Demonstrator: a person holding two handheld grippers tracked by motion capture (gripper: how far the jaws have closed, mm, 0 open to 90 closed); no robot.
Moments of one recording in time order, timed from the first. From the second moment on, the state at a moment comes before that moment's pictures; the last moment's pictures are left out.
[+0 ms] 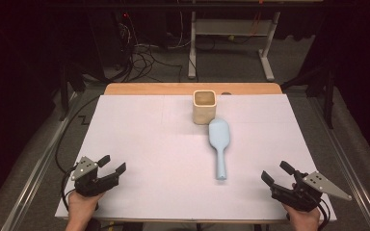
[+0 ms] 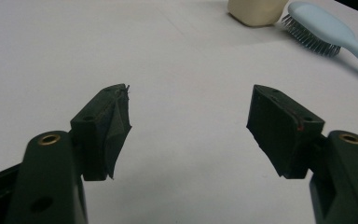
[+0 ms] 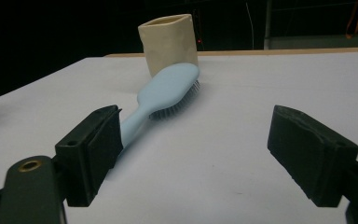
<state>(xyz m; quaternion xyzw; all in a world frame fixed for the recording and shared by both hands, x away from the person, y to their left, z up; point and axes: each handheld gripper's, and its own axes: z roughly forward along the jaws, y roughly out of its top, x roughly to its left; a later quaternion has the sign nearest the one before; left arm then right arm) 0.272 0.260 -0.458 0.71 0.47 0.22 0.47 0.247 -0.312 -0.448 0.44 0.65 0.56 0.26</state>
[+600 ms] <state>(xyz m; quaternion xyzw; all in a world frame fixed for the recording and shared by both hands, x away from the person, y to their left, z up) 0.273 0.259 -0.458 0.71 0.47 0.21 0.47 0.255 -0.296 -0.447 0.43 0.66 0.56 0.25</state>
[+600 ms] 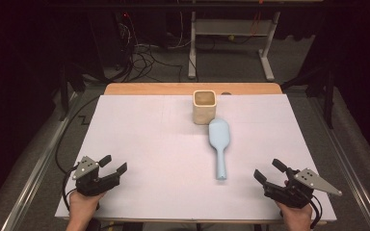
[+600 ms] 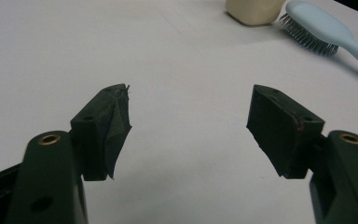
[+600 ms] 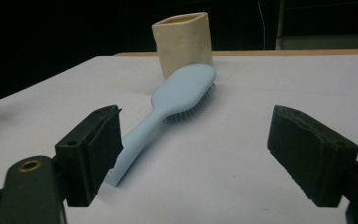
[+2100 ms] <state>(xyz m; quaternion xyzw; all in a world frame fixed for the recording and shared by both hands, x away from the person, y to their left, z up) 0.275 0.255 -0.459 0.71 0.47 0.21 0.48 0.281 -0.247 -0.444 0.41 0.68 0.57 0.23</state>
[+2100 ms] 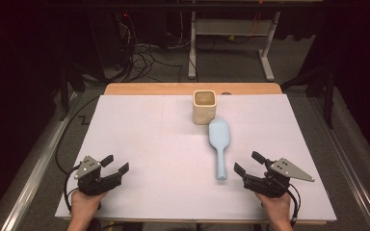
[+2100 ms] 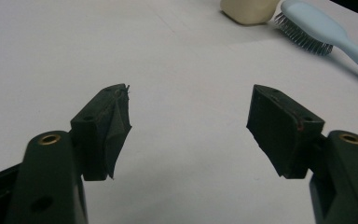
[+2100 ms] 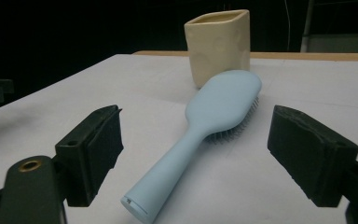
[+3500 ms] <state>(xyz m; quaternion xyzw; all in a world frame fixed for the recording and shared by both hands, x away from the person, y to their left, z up) 0.275 0.255 -0.459 0.72 0.46 0.21 0.48 0.330 -0.201 -0.428 0.41 0.74 0.51 0.17</state>
